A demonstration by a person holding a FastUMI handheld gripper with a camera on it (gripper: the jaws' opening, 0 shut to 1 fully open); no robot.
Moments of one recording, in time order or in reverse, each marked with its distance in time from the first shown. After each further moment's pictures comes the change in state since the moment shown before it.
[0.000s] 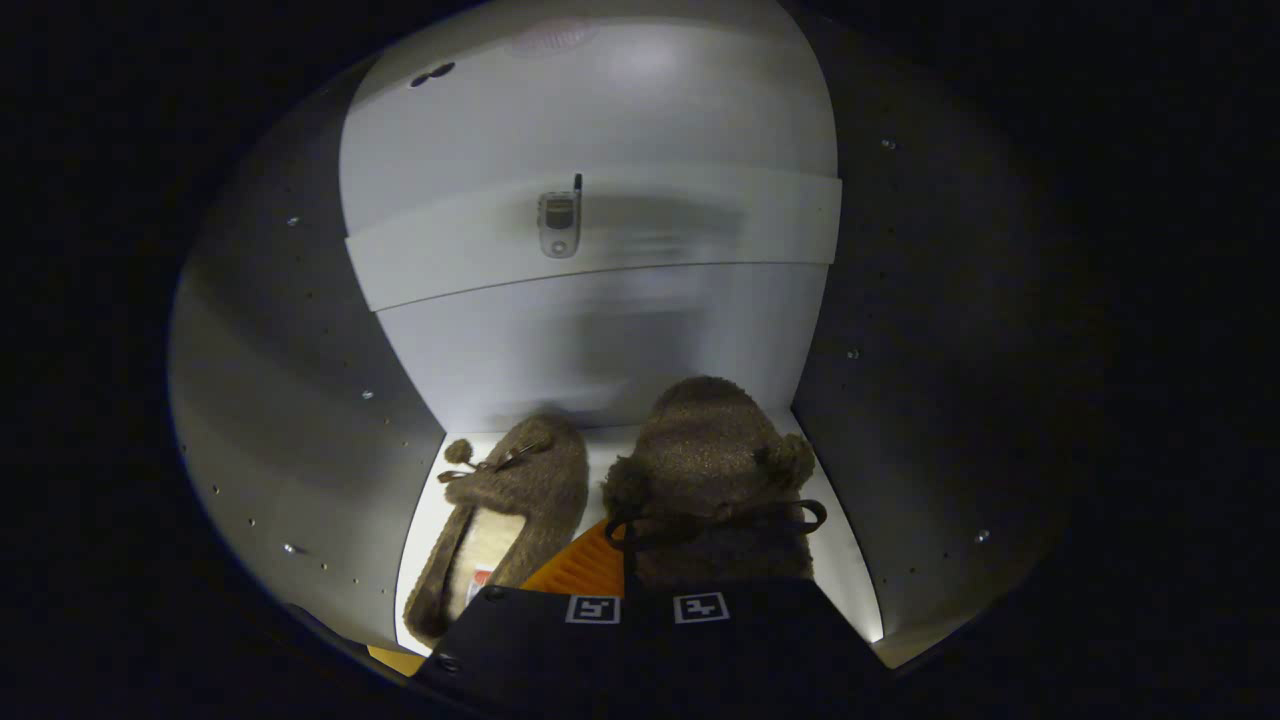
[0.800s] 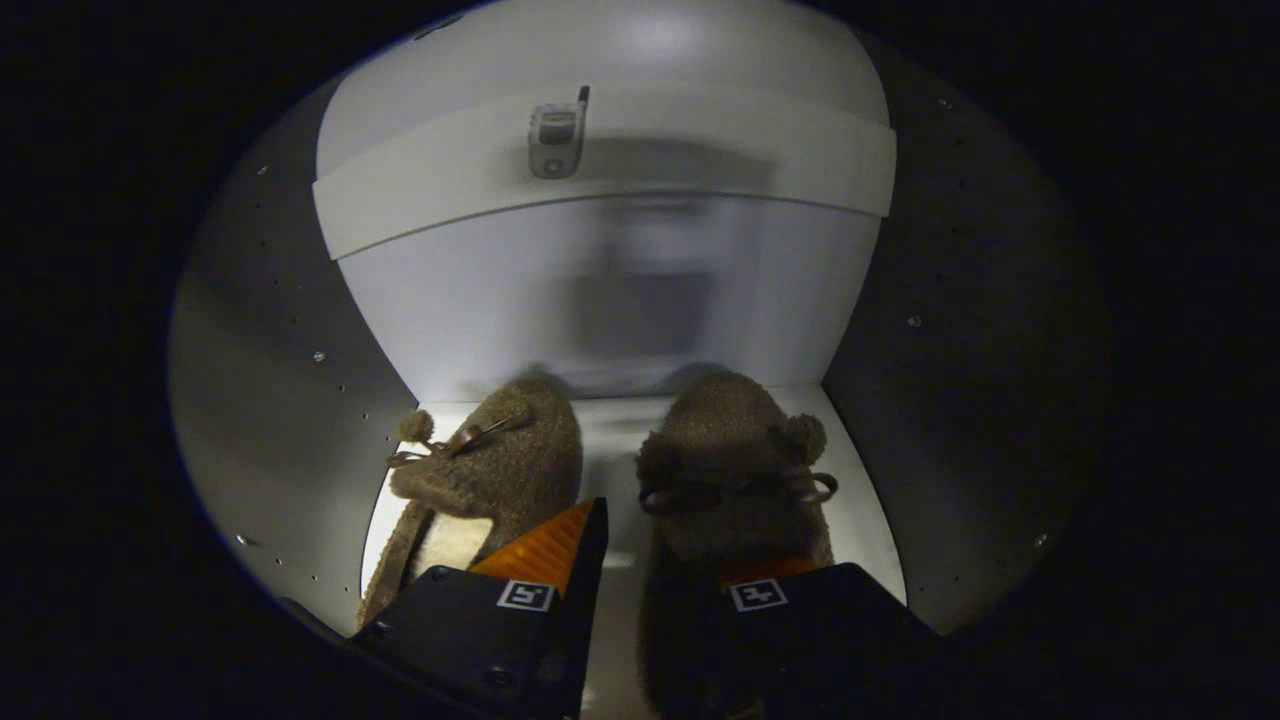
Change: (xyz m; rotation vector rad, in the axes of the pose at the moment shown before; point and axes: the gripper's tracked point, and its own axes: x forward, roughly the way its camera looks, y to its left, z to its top) arm 0.011 -0.003 -0.016 -0.060 0.047 0.000
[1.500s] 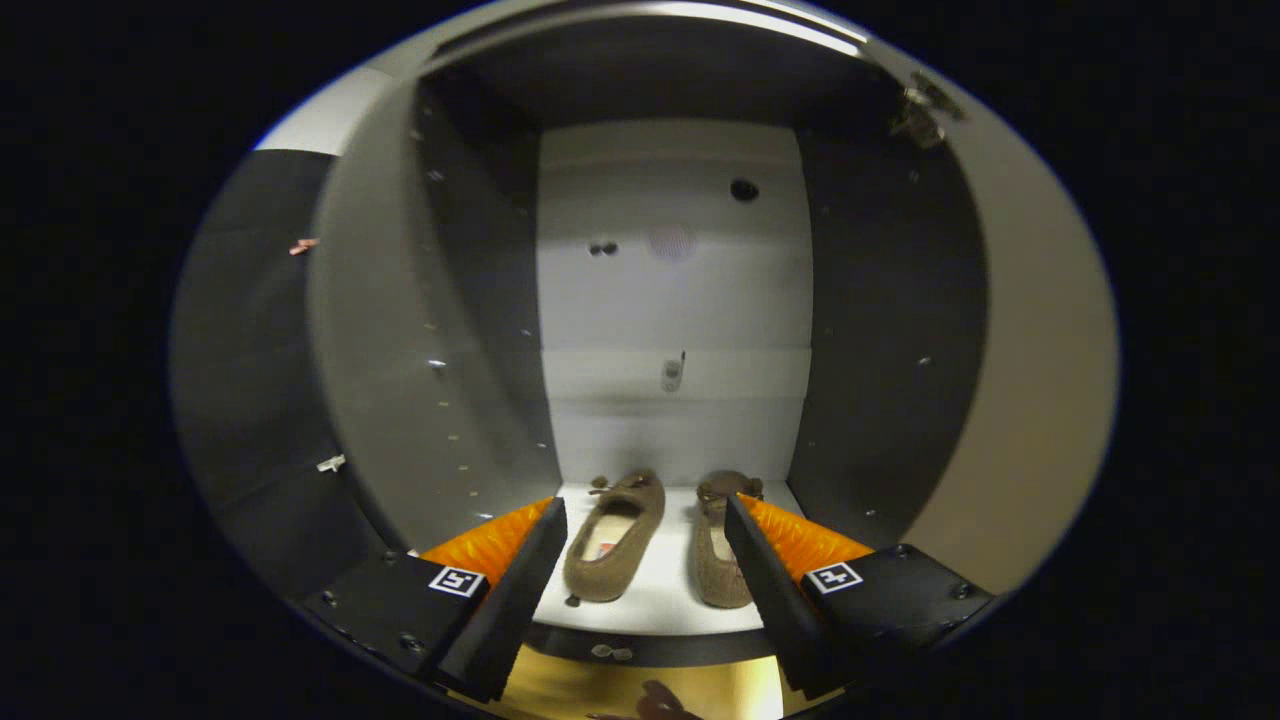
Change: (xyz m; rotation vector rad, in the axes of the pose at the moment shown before) arm -0.268 0.047 0.018 -0.056 -0.510 0.148
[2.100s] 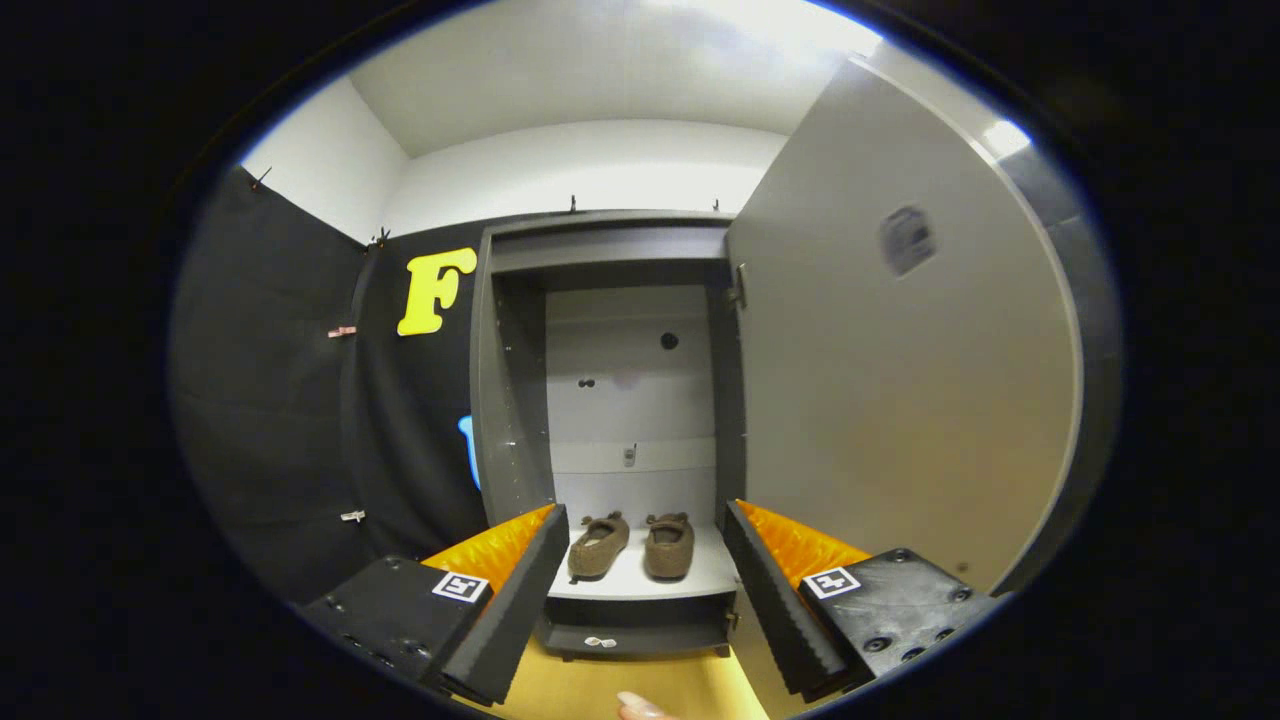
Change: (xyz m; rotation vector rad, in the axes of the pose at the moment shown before) arm -0.257 -0.047 0.033 0.036 -0.288 -0.106
